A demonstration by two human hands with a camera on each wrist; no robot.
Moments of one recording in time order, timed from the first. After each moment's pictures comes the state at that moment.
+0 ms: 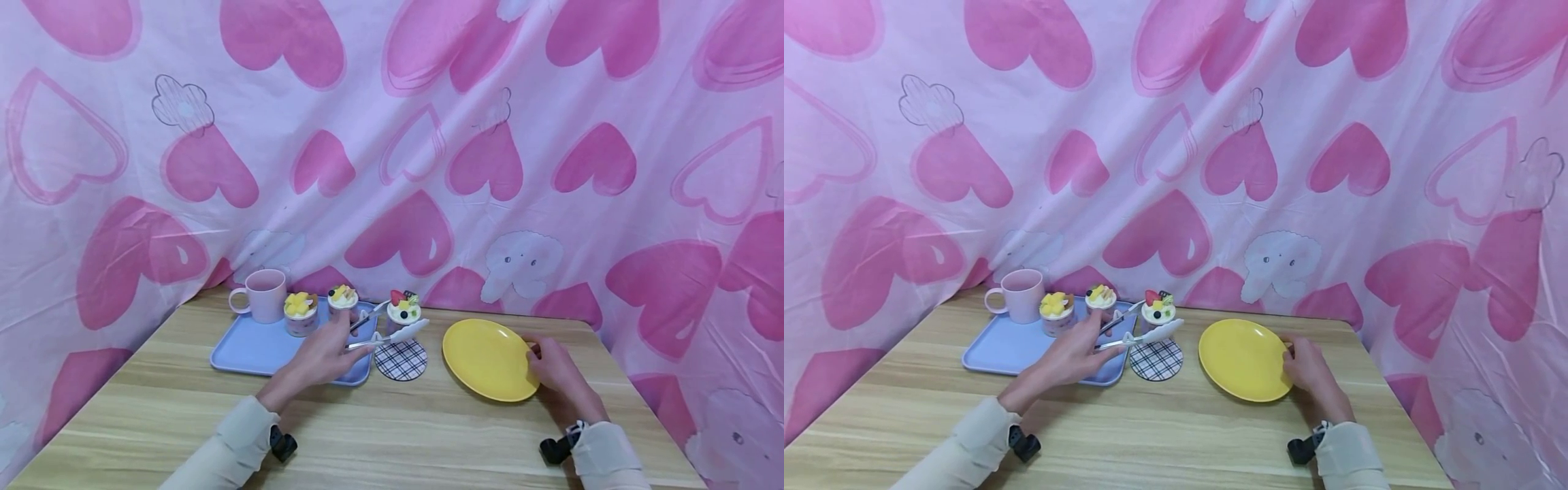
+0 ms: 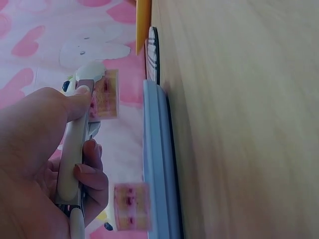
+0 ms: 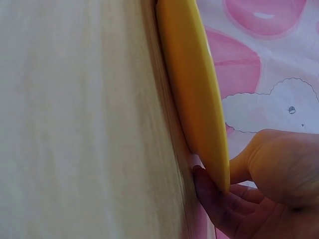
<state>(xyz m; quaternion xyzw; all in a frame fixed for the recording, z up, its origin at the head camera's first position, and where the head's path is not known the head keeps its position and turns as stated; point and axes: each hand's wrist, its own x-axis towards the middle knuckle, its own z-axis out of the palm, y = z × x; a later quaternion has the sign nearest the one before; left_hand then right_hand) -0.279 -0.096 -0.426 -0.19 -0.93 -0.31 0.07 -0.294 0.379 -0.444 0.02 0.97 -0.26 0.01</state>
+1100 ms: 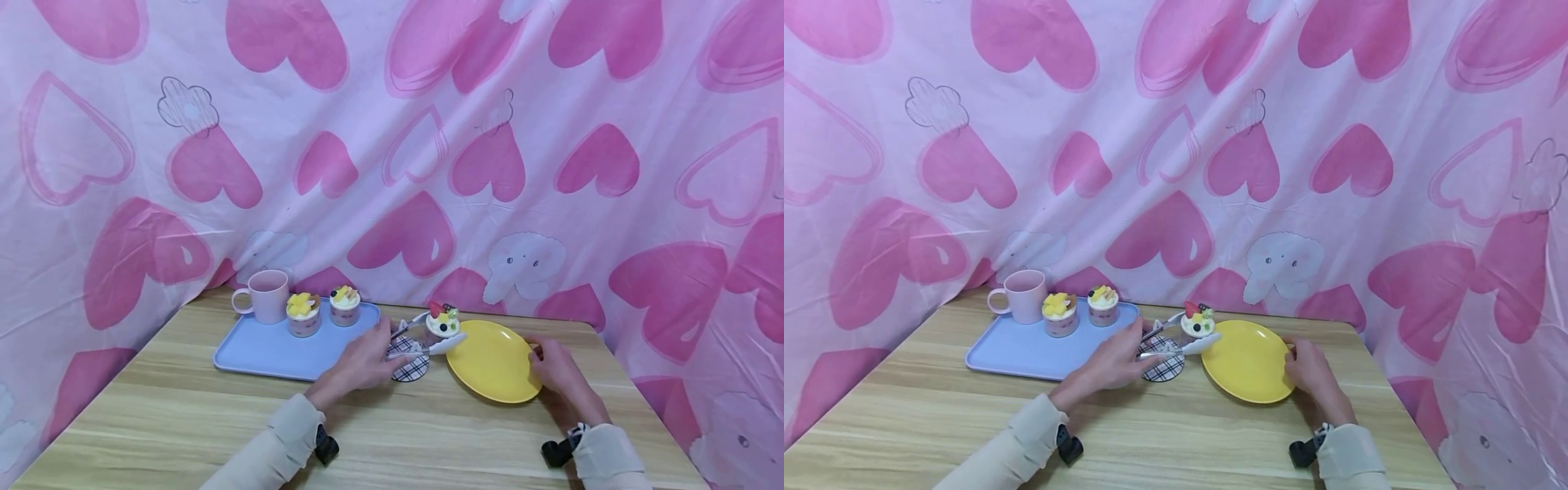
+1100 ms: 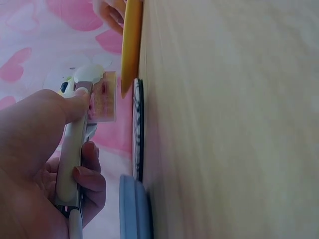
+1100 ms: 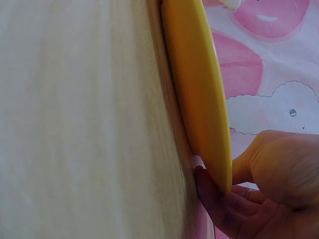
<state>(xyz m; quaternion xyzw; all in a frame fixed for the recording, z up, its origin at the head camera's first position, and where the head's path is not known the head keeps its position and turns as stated) -0.285 -0.032 -0.442 -0.23 -0.92 -0.33 0.04 -0.293 0.375 -0.443 0.02 0.97 -0.25 0.00</state>
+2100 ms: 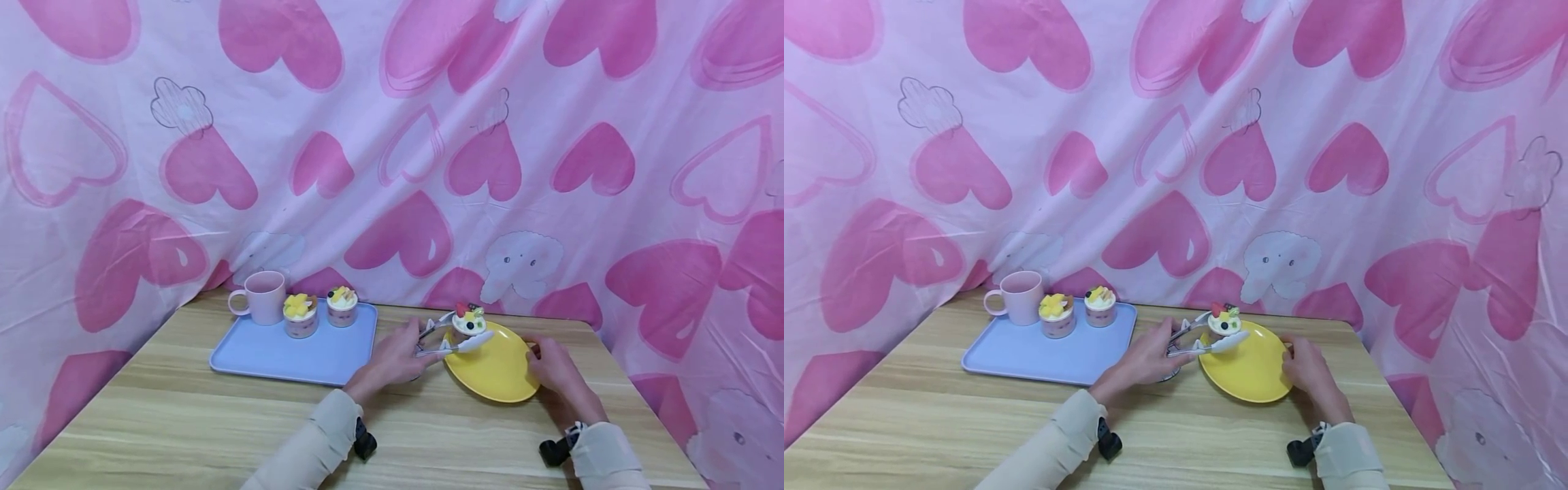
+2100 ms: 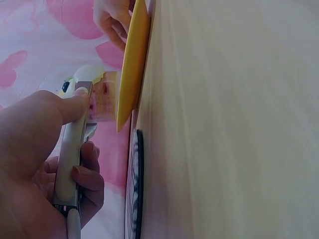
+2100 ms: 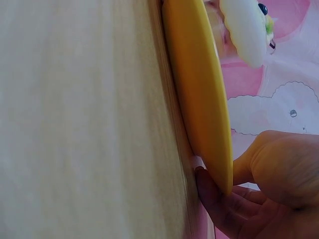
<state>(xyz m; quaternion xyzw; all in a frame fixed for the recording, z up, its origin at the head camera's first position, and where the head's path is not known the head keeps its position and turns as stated) -0.300 0.026 -0.445 -0.23 -0.91 -0.35 0.03 -0.294 0.377 -0.445 0.02 0.97 -0.25 -0.01</state>
